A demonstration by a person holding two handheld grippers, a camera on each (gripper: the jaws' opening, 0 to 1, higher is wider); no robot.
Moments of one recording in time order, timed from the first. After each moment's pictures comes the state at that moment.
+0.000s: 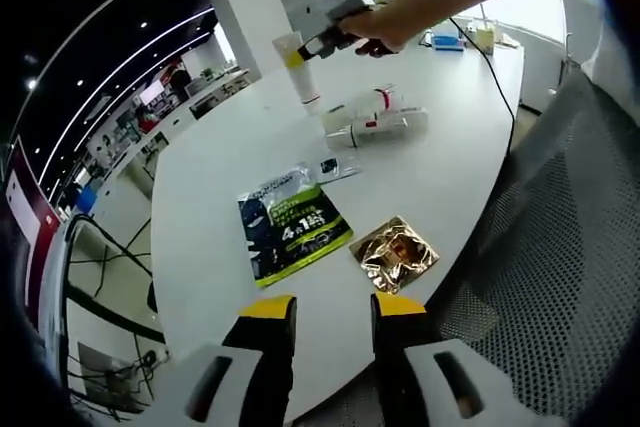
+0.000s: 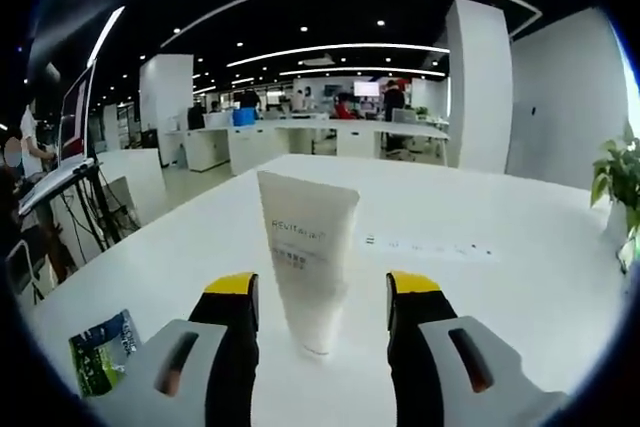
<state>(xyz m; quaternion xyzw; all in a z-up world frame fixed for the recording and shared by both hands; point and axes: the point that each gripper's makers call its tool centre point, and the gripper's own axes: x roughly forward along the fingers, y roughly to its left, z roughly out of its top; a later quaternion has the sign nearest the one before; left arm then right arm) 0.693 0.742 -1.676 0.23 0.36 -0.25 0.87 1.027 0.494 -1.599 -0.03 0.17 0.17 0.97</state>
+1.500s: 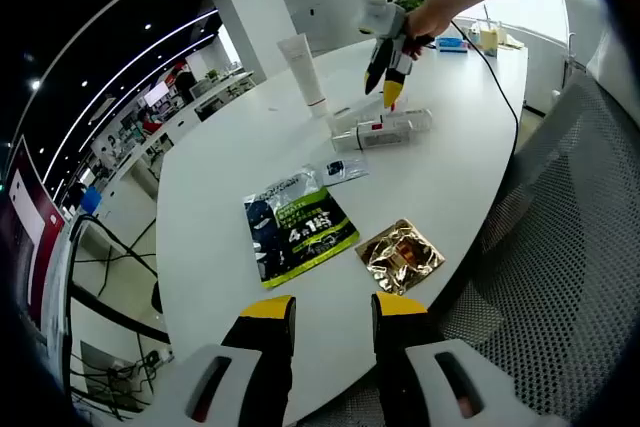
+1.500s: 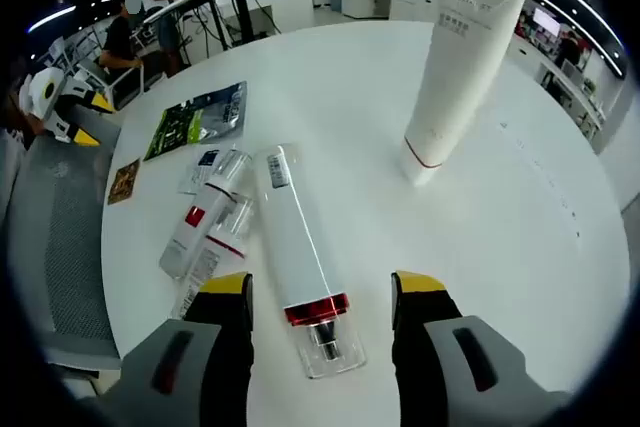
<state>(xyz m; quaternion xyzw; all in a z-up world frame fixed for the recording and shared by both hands) 0.696 0.744 -1.673 0.23 0.36 -0.24 0.87 0.904 0.471 -1.701 -0.26 0.42 0.46 0.74</state>
